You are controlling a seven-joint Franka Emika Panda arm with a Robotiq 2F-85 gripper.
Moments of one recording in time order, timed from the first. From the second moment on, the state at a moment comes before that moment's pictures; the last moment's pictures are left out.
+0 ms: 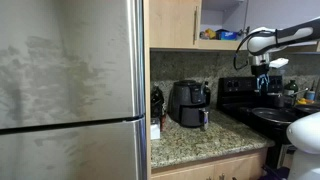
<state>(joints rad) -0.07 -0.74 -0.14 -2.43 -0.30 1.61 -0.37</state>
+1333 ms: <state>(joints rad) -0.37 -0.94 -0.58 -2.71 -0.38 1.94 -0.33</state>
